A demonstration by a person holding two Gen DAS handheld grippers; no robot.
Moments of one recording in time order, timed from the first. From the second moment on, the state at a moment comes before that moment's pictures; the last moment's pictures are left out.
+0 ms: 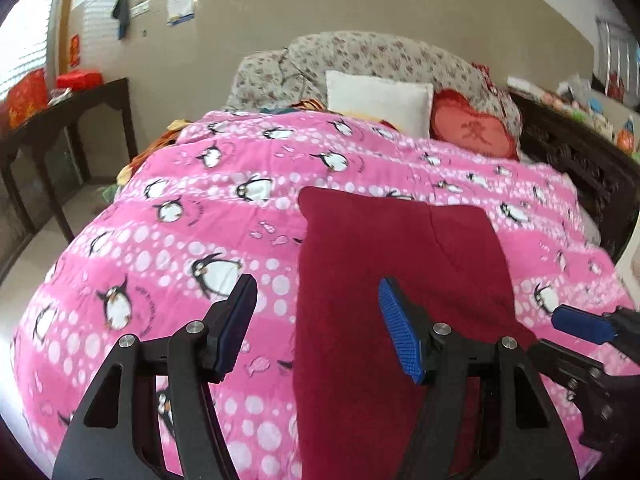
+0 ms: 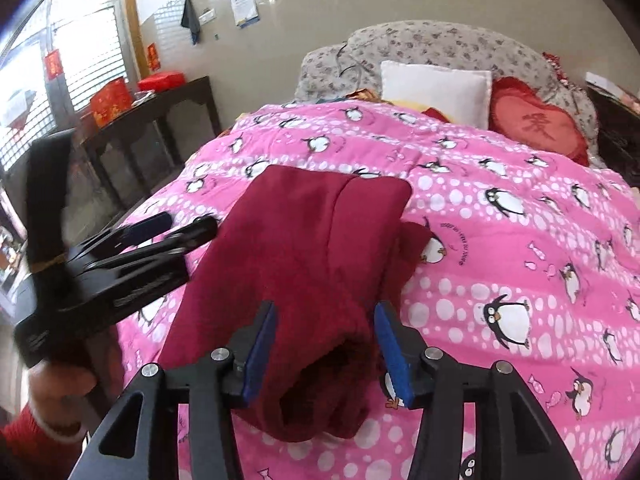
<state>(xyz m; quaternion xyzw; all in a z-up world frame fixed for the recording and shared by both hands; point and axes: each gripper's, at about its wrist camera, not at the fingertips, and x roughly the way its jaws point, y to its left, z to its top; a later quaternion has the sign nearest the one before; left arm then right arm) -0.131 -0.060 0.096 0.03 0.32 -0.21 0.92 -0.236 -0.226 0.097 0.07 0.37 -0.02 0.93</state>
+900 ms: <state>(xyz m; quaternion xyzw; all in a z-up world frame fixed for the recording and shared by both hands) -0.155 -0.027 0.100 0.03 0.30 -0.17 0.94 -0.222 -0.209 0.094 0.06 0.36 -0.04 0.93</state>
